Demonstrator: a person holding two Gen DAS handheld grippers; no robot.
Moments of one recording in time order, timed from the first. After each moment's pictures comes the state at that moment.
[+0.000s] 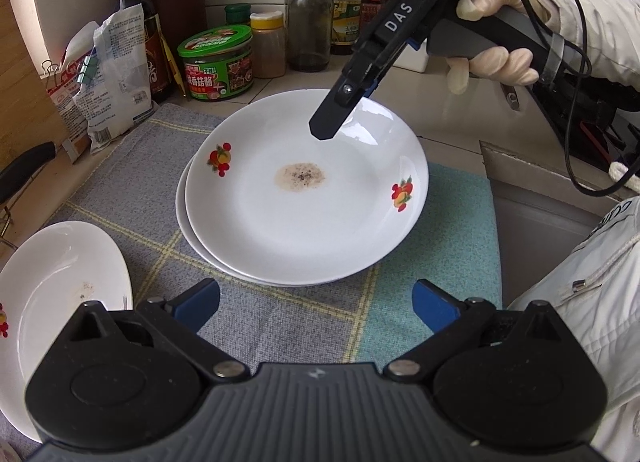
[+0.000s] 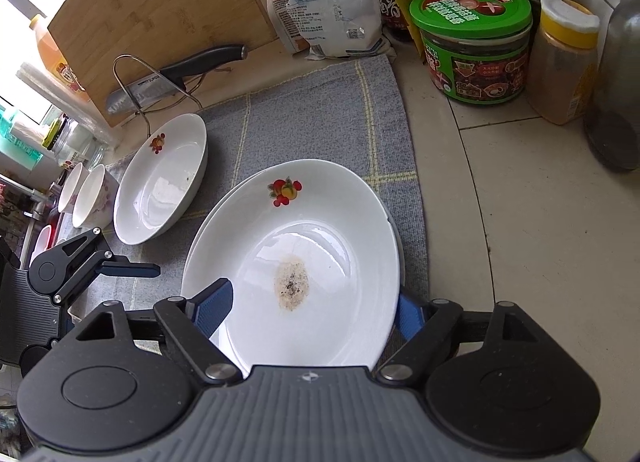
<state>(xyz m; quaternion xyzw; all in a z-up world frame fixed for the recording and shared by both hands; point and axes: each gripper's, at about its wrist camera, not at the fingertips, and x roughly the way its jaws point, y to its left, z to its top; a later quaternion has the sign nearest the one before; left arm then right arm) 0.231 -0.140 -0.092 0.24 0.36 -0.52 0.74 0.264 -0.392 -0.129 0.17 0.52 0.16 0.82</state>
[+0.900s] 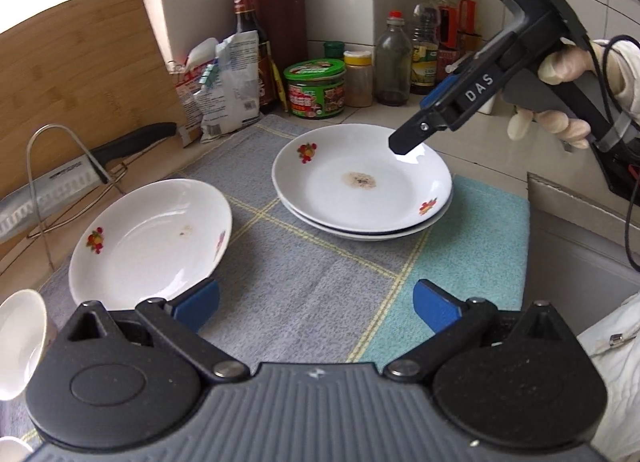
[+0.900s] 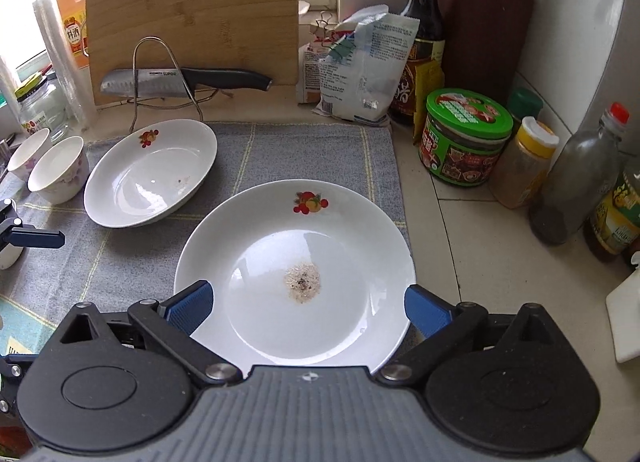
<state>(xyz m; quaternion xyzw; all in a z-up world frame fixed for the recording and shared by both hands) 0.189 -0.065 -0.074 0.19 0.31 -0.39 0.85 0.204 -0.306 -0.098 0.00 0.41 0.06 0.91</state>
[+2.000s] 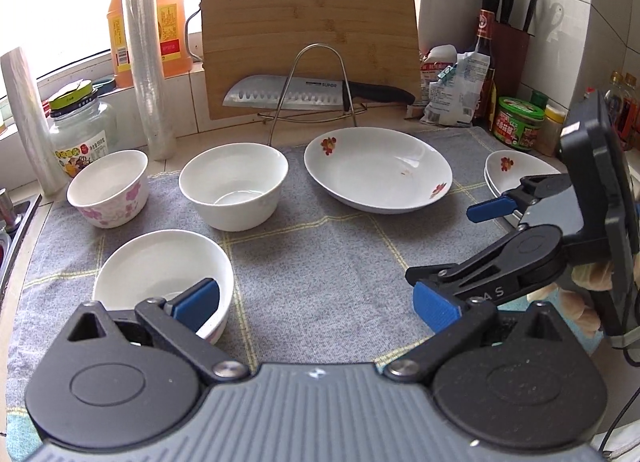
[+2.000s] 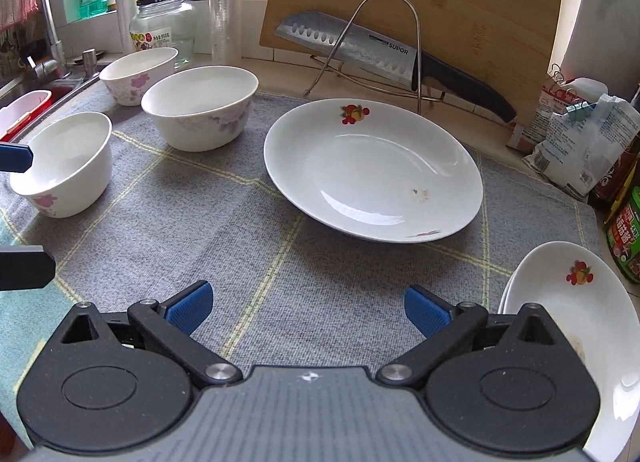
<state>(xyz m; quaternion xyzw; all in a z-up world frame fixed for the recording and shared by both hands) 0.169 0.062 -0.058 0.05 0.35 -0.14 0.92 0.228 -0.104 -0.158 -0.10 0.38 0.17 0.90</state>
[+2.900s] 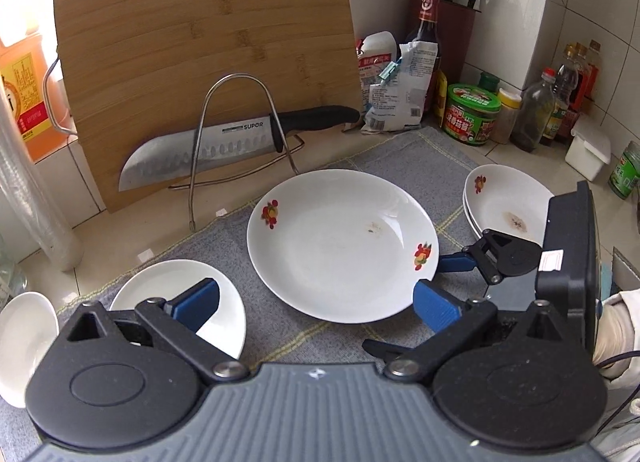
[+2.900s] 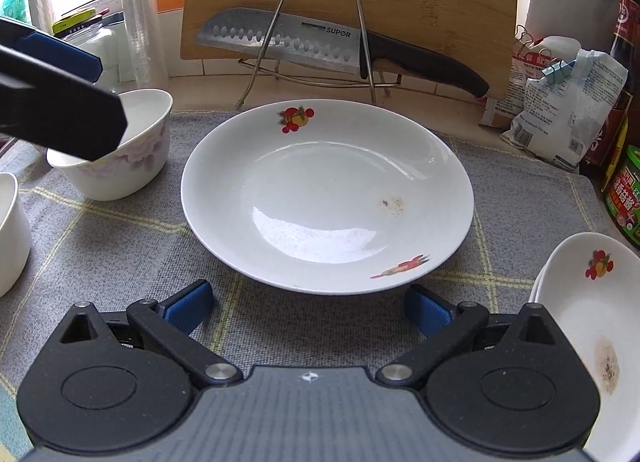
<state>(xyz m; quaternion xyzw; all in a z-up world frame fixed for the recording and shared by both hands) 0.312 0.036 -0.036 0.12 0.38 -0.30 0.87 0.277 -0.103 -0.179 -0.04 0.37 0.09 0.92</state>
